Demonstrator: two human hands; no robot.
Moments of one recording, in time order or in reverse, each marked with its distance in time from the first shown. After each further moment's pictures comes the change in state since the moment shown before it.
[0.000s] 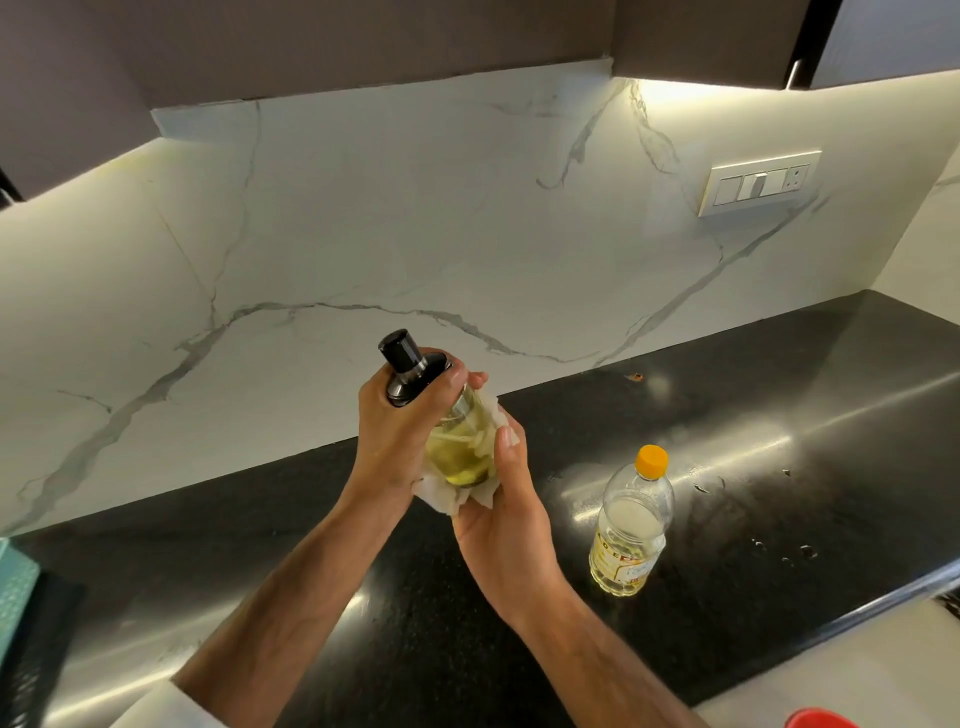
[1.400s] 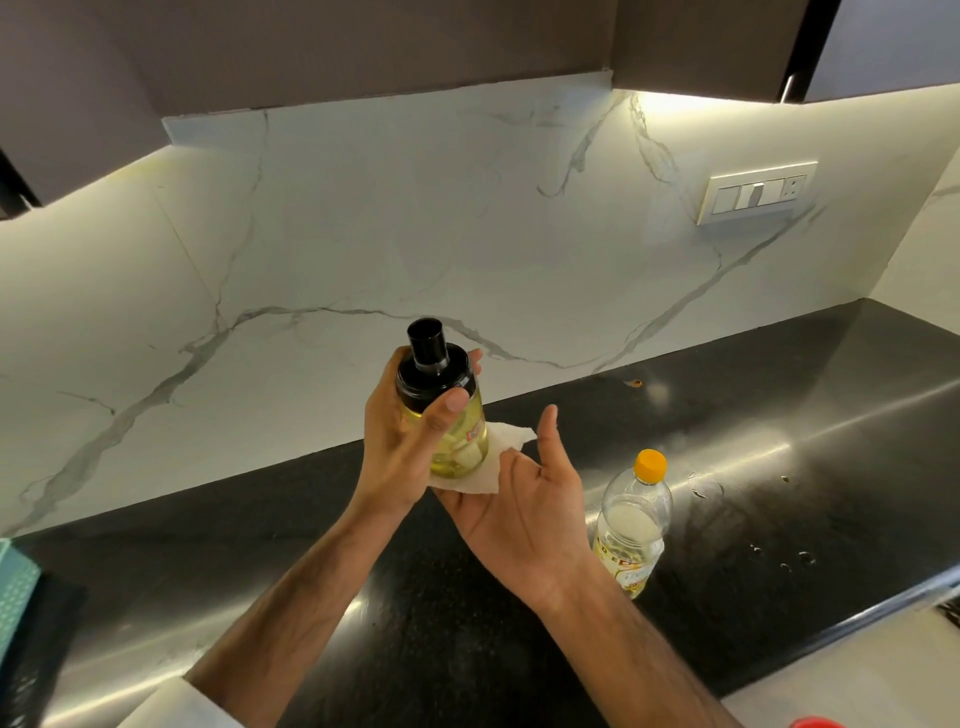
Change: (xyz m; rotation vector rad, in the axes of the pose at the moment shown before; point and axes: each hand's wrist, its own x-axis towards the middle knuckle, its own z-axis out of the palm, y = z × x) left_hand -0.002 -0.013 -0.006 0.068 -0.078 0.214; right_hand 0.001 -0.026 0.002 0.246 -0.139 0.266
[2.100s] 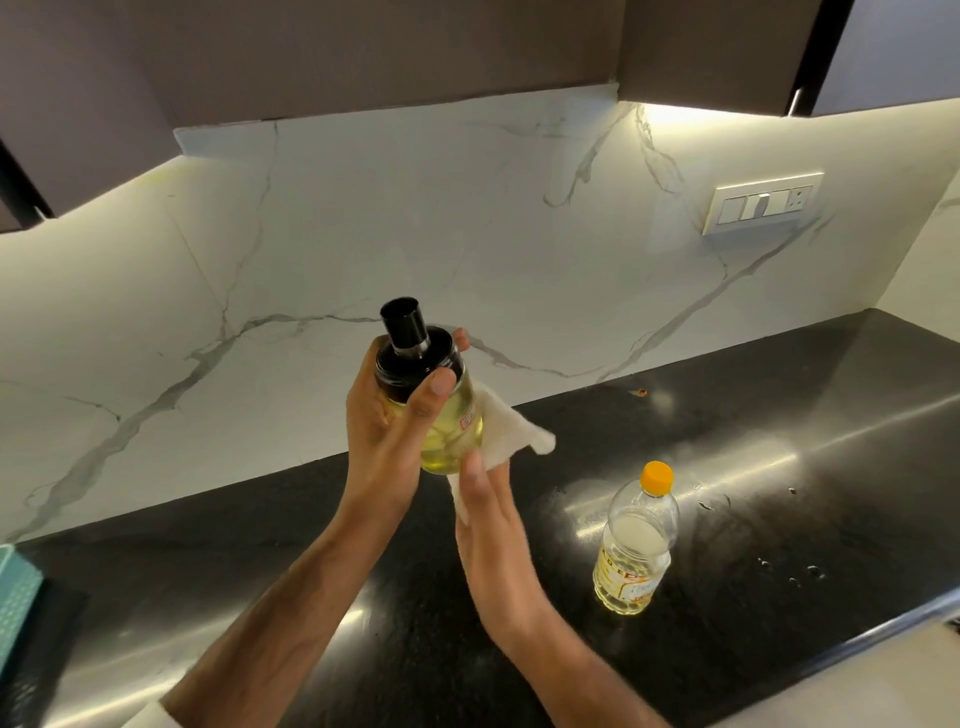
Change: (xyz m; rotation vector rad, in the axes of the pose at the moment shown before) left_hand 0.003 0.026 -0.001 0.015 0.084 0.017; right_hand -0.004 0.030 0.034 -0.684 0.112 -0.316
